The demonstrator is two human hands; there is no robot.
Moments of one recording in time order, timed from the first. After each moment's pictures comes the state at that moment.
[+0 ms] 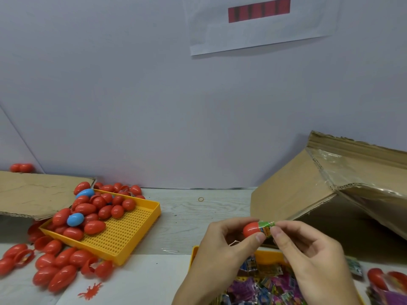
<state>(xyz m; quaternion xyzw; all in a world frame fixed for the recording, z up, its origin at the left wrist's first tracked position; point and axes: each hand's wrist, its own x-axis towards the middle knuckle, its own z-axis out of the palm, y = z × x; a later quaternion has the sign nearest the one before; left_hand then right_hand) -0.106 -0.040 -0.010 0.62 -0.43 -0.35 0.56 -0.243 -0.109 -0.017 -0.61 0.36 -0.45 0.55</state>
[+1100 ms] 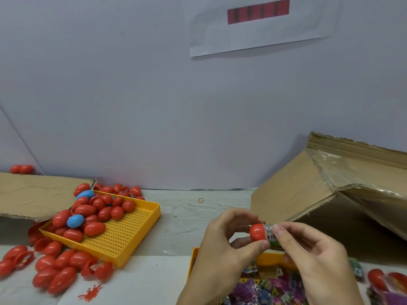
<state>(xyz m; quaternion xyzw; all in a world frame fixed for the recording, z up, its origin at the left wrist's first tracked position) -0.109 -0.043 -0.011 0.56 -0.47 -0.31 0.60 -0.243 -0.110 -0.013 -0.56 0.37 -0.45 0.58</state>
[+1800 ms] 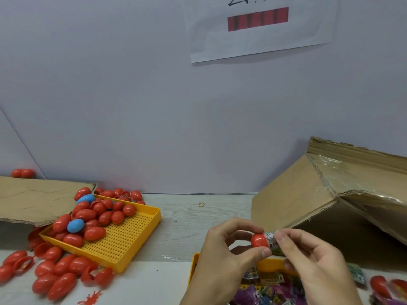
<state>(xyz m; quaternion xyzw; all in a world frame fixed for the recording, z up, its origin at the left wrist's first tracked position) -0.107 -0.043 -0.011 0.59 -0.47 -0.30 0.58 -0.244 -0.113 -0.014 -0.55 0.38 -0.41 0.62</state>
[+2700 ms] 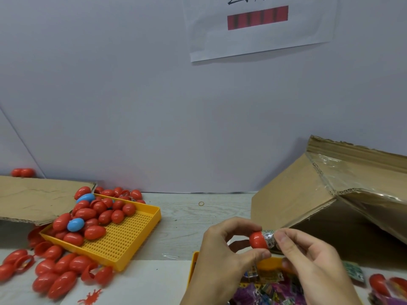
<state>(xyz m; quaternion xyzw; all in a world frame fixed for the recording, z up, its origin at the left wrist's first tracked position) -0.109 -0.043 -0.011 0.60 -0.47 -0.28 0.58 -0.243 -0.118 -0.021 -0.57 0.38 -0.39 0.62</state>
